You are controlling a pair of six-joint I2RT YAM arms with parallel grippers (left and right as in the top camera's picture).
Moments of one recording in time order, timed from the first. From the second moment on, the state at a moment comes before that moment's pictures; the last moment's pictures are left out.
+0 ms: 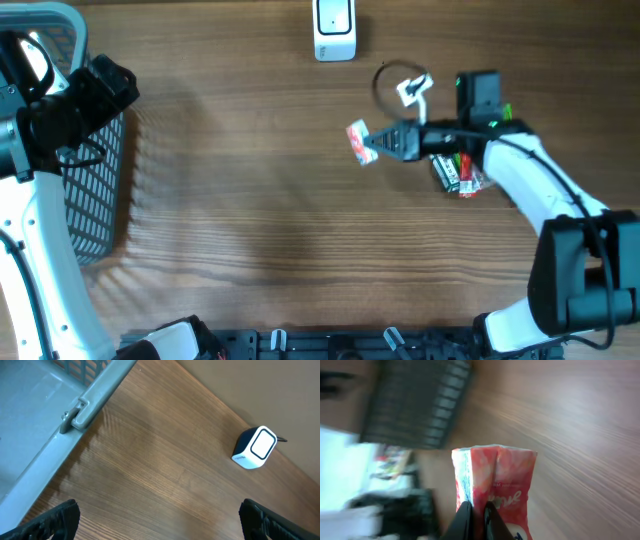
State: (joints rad) left arm 0.32 1.41 1.66 -1.13 0.21 -0.38; right arm 0.13 1.70 1.02 -0.35 -1.06 0.08
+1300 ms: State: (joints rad) left arm 0.32 1.41 1.66 -1.13 0.21 -0.38; right arm 0.38 2.08 0.99 0.31 -0.88 0.77
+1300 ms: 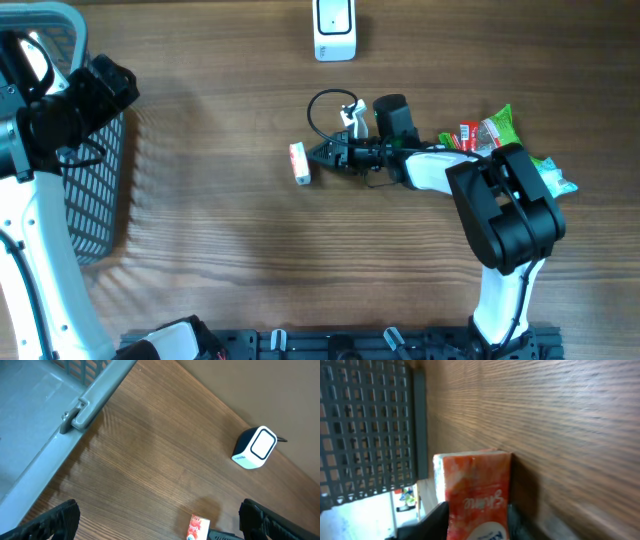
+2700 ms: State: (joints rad) left arm 0.32 1.41 1.66 -1.13 0.21 -0.38; right arm 0.76 1.80 1.50 -0.59 0.04 0.33
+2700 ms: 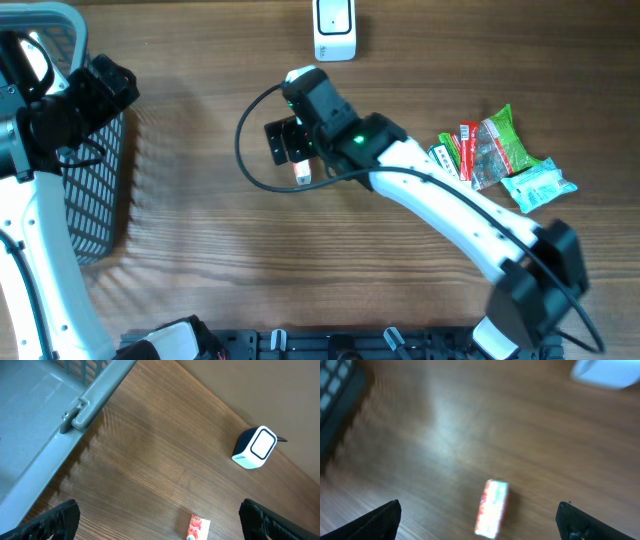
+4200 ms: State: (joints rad) left arm 0.32 1.41 1.66 -1.13 0.21 -0.38; right arm 0.79 2.04 1.49 -0.65 0.23 0.37
